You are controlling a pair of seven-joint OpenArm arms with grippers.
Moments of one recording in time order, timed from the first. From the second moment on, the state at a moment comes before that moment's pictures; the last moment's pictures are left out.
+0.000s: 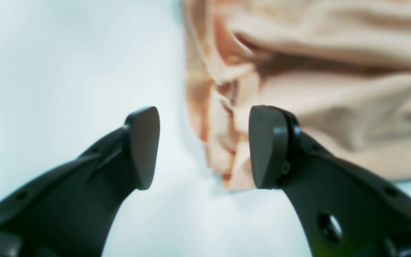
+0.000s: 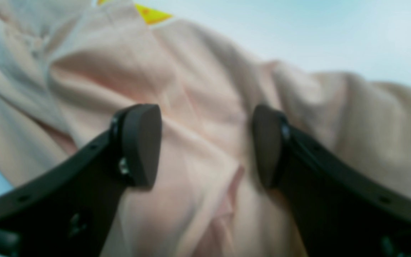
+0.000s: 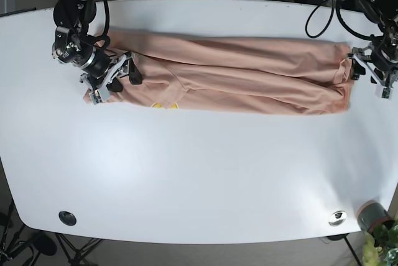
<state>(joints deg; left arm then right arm) 9.5 -21.6 -42.3 93.9 -24.1 -40.1 59.2 -6.9 11.4 14.6 85.1 23.7 37.5 -41.8</state>
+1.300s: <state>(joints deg) 0.0 -26.0 -46.3 75.5 -36.2 -39.9 63.7 -13.0 10.4 10.4 94.0 30.3 36.9 -48.5</state>
